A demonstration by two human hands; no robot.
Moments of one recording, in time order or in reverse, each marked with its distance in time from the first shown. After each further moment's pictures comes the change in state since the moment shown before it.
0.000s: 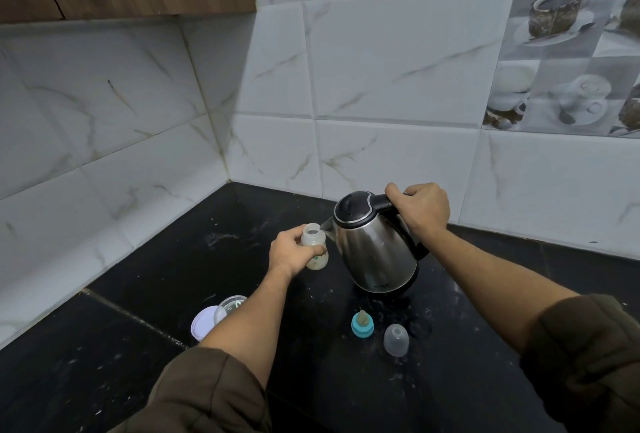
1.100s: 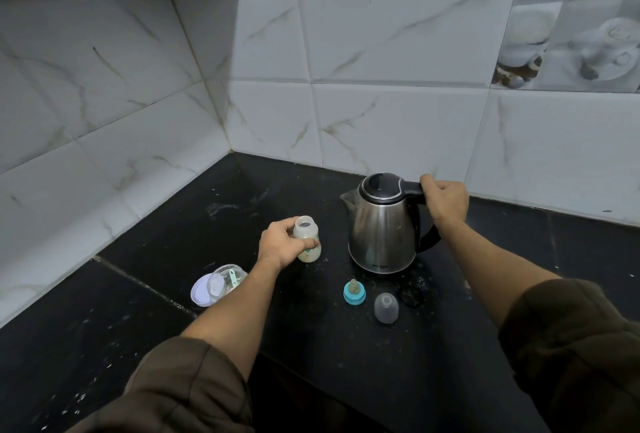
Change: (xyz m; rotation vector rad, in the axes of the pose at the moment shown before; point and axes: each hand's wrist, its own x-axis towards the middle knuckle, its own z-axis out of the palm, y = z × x) left_hand -0.025 -0.023 0.008 0.110 -0.015 -0.100; right_hand 0.006 0.090 -0.004 0.226 -0.070 0.266
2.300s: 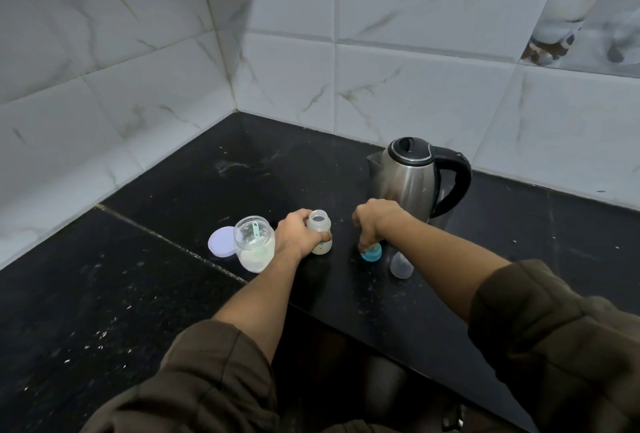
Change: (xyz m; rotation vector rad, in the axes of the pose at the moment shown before) left_hand -0.044 -0.056 0.001 0.086 -0.020 -0.064; right_hand -0.129 -0.033 0.104 -1.432 -0.929 -0.441
